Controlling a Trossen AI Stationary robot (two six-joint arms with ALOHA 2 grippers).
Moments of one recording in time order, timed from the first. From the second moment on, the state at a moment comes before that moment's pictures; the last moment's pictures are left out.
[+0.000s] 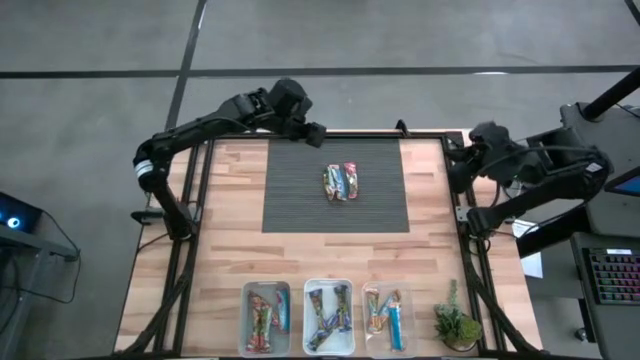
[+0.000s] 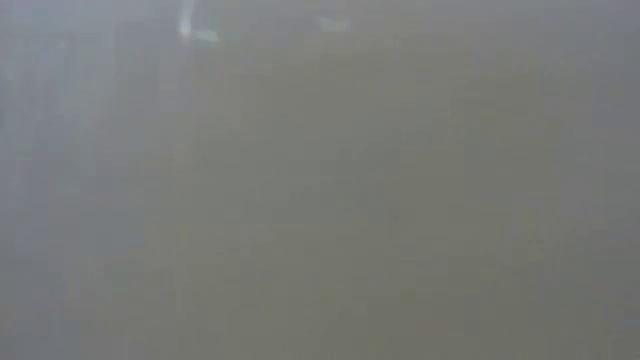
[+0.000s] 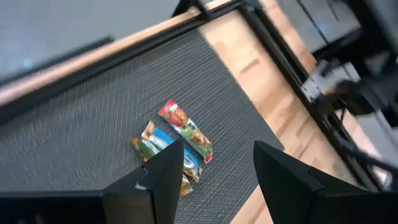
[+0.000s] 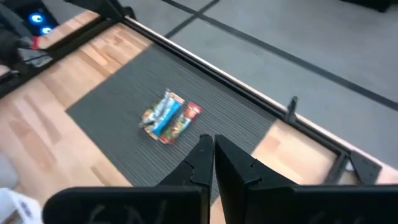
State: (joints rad) left arm 0.48 1.67 1.76 -0.81 0.12 -0.56; right arm 0.20 1.02 1.65 -1.57 0.70 0.88
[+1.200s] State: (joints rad) left arm 0.36 2.04 1.75 -0.88 0.00 -1.04; right arm 0.20 0.94 1.44 -1.53 0.71 0.92
